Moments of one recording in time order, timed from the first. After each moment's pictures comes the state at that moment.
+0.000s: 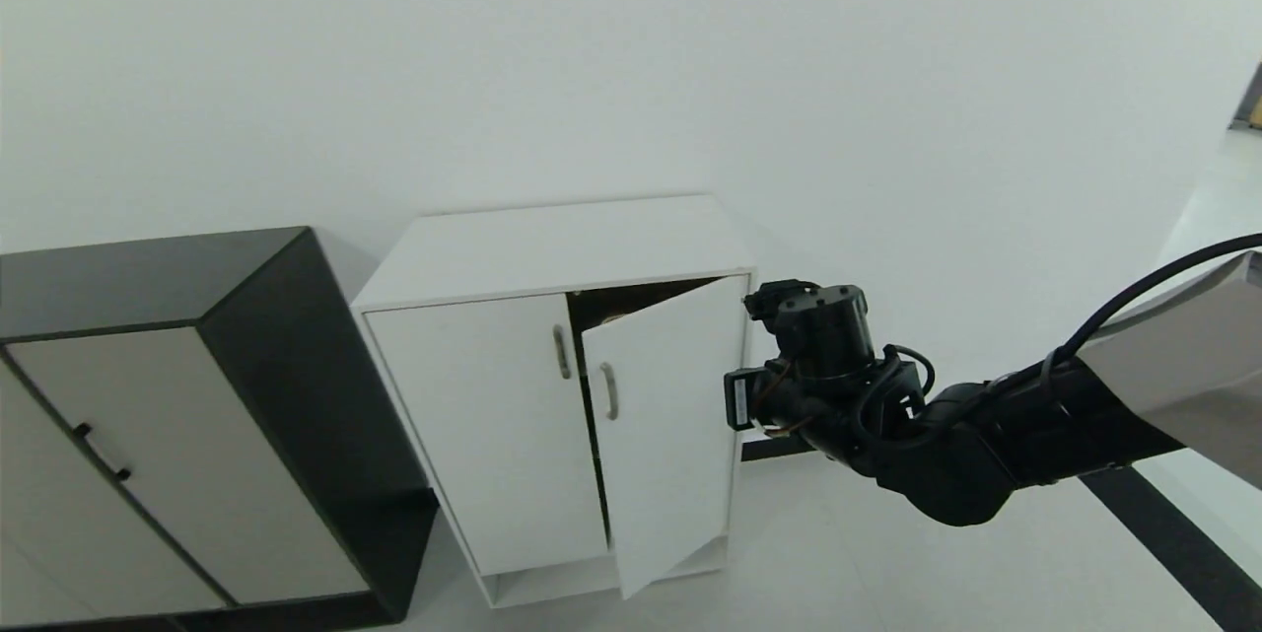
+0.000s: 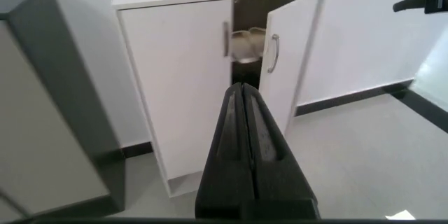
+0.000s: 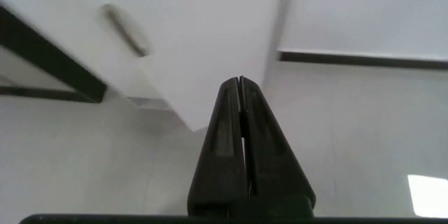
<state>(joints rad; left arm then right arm) 0.00 0.00 0.00 0.00 -0.04 0.00 0.71 2.07 -1.13 -0.54 -0.30 0.22</state>
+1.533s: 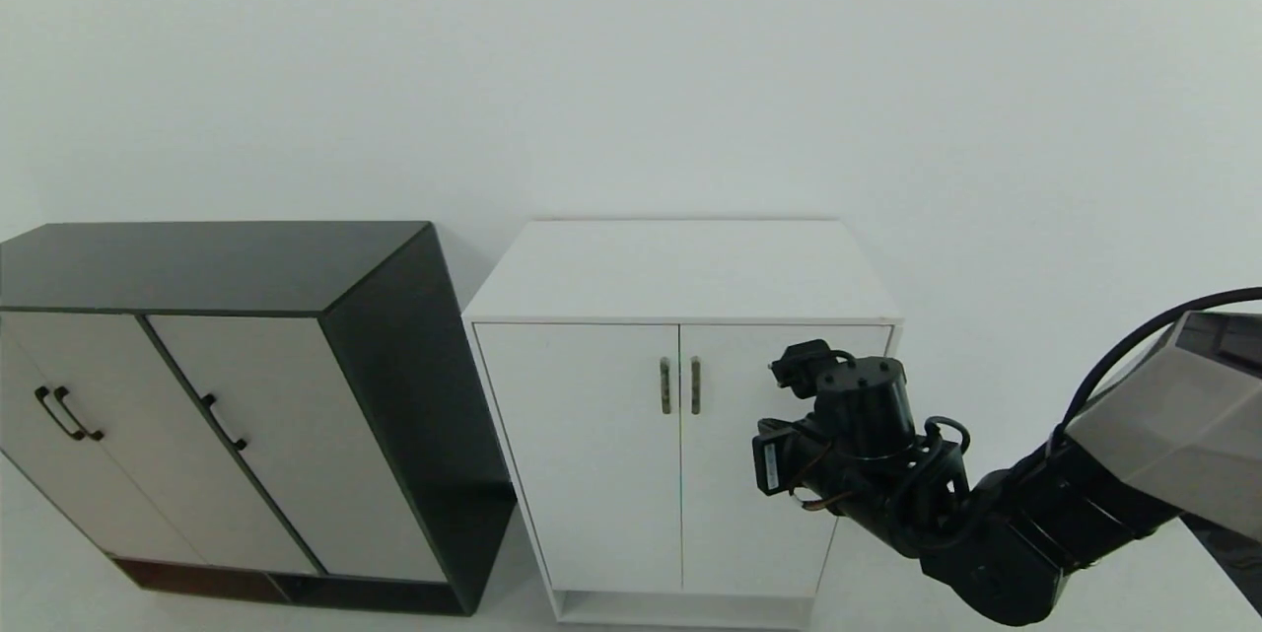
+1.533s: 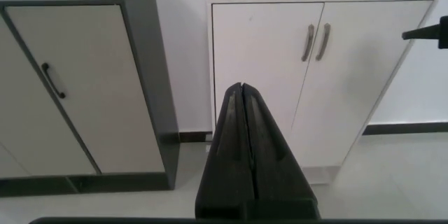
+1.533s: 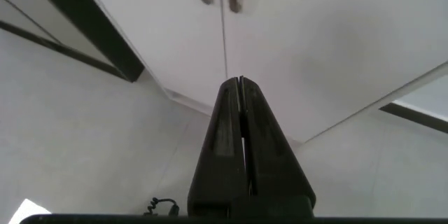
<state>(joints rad) 0.00 0.00 0.00 0.00 -0.04 0.00 0.69 2.08 -0.82 -0.85 -0.28 0.18</state>
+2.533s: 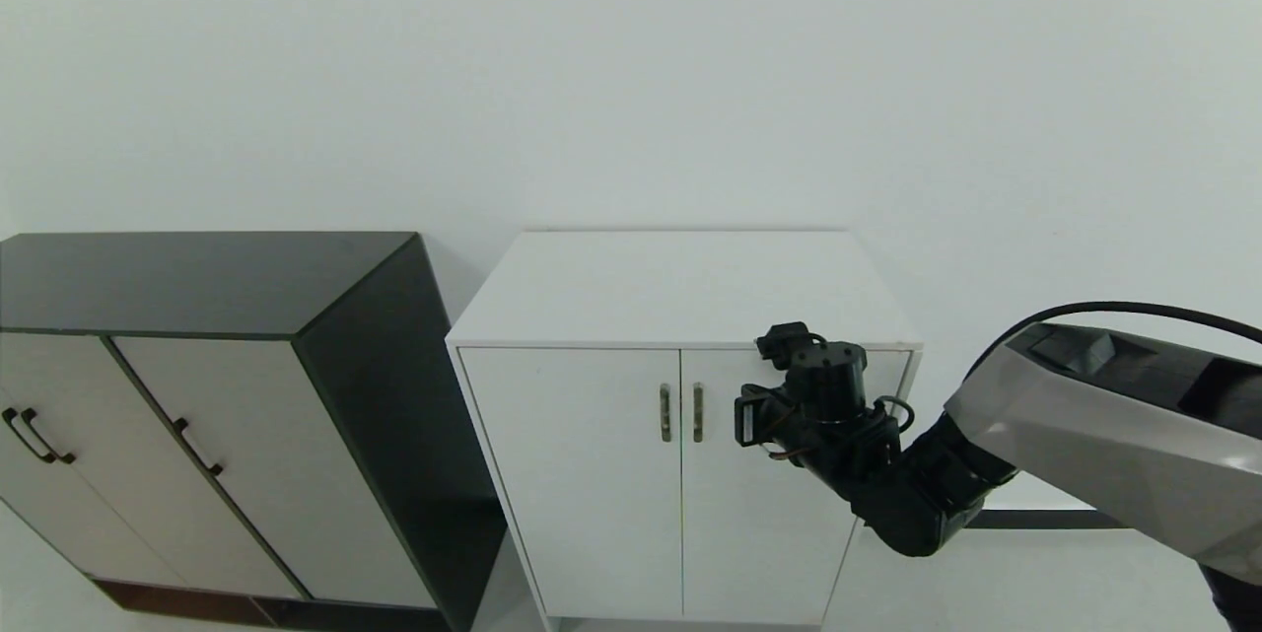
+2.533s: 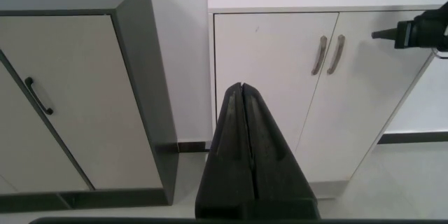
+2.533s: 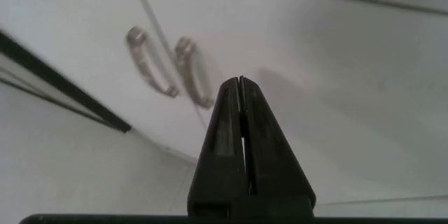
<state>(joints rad) 0.00 0.00 0.00 0.00 -0.04 0.00 0.60 2.33 -1.09 -0.96 -0.23 0.17</state>
